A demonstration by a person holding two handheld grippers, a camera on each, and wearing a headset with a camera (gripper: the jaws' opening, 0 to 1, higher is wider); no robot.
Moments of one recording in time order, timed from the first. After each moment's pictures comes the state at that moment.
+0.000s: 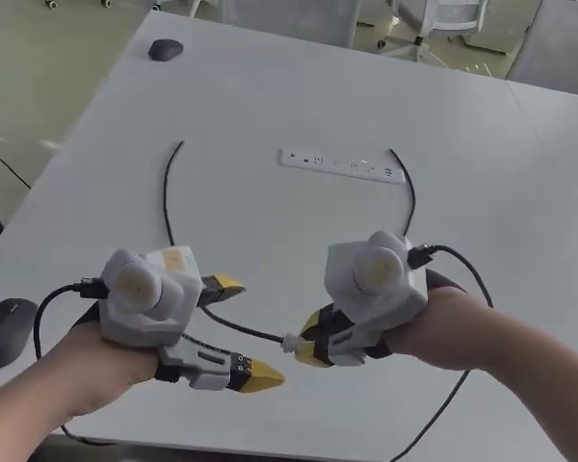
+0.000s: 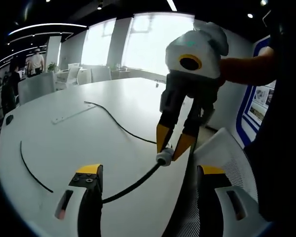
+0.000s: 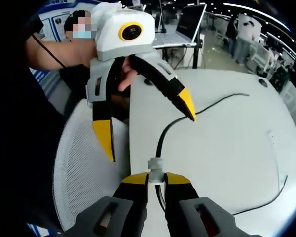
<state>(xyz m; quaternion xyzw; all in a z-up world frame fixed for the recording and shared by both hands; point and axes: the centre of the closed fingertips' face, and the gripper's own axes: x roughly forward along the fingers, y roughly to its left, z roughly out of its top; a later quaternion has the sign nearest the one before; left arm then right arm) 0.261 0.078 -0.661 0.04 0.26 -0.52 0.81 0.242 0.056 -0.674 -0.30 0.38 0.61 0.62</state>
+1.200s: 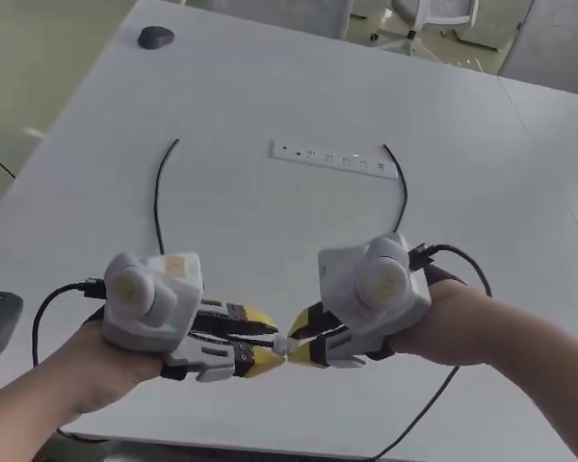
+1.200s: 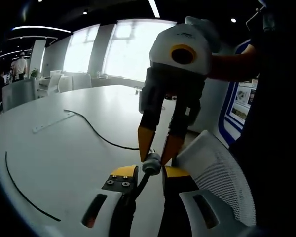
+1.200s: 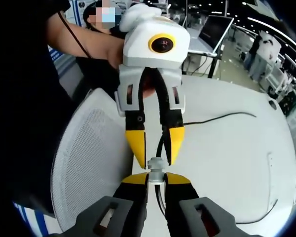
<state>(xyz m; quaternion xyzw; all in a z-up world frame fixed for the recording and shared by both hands) 0.238 0.051 -0.658 0.02 0.22 -0.60 0.77 0.233 0.057 -0.667 -0.35 0.34 0.65 0.58</state>
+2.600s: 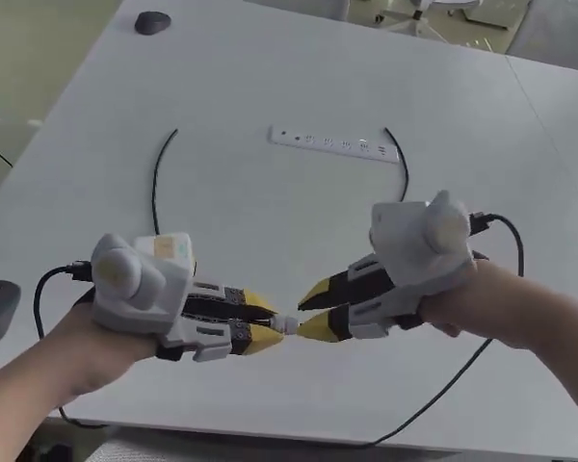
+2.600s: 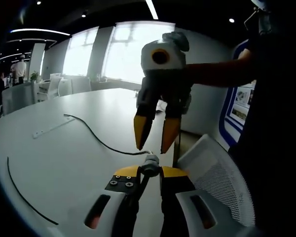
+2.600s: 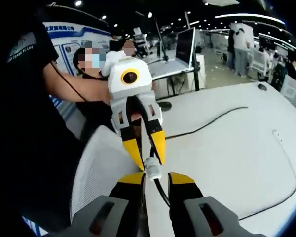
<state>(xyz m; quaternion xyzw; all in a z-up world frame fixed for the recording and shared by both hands) 0.244 0.045 -0.646 0.01 0.21 -0.60 0.78 0.252 0.040 -0.635 -0.11 0.36 0.67 0.65</state>
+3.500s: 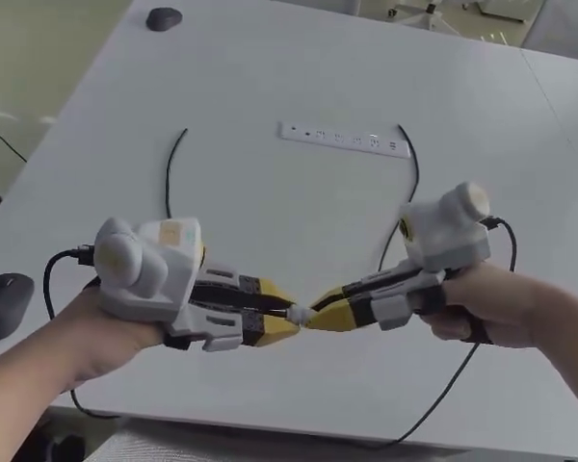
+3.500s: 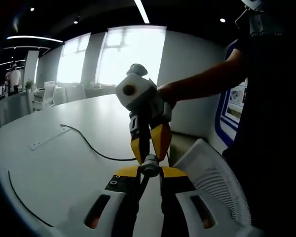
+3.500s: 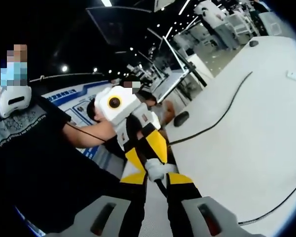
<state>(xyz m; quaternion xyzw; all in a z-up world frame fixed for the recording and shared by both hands) 0.236 0.036 -0.623 0.02 0.18 -0.62 0.77 0.230 0.047 -0.624 0.12 0.43 0.68 0.58</state>
